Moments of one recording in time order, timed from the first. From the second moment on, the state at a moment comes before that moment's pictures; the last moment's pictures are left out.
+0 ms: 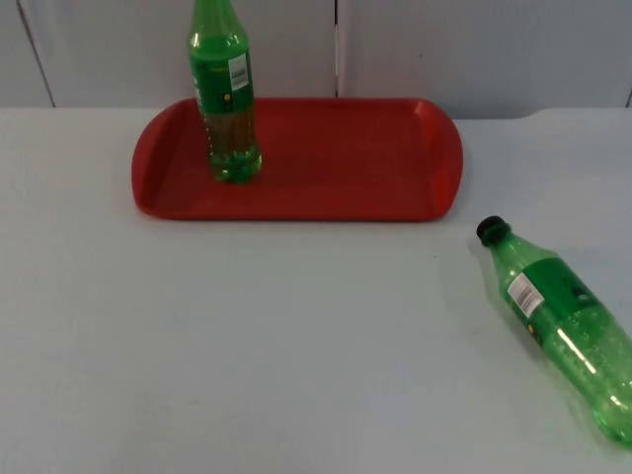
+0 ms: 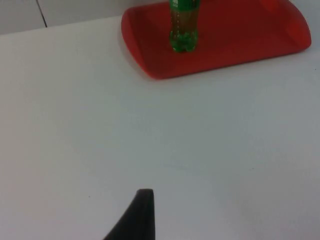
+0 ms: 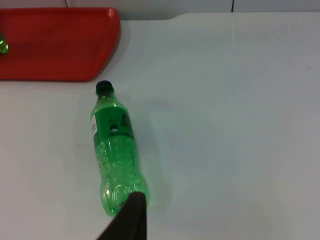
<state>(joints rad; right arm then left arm) 0.09 0.00 -0.52 -0.02 1.08 0.03 -0.32 0.00 -0.50 0.04 1.08 -0.05</state>
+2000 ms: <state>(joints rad) 0.09 0.00 -0.52 -0.02 1.08 0.03 0.05 0.00 -0.50 0.00 1.08 0.02</state>
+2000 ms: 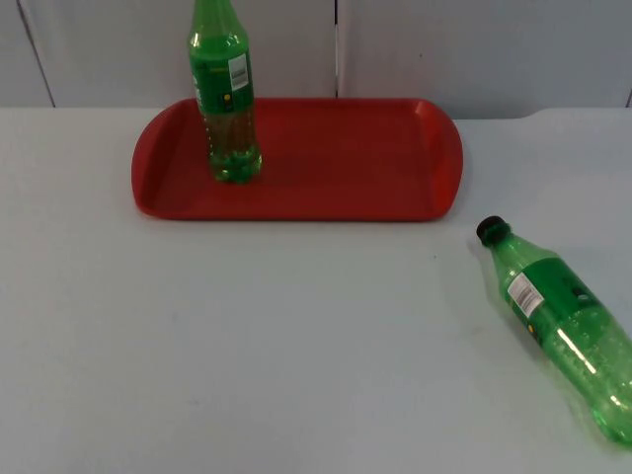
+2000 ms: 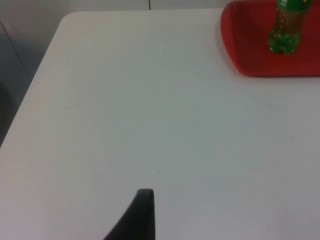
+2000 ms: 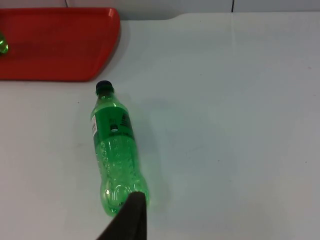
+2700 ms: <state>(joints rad) 0.09 0.00 -0.52 -0.02 1.08 0.03 0.05 0.00 -0.50 0.00 1.08 0.02</state>
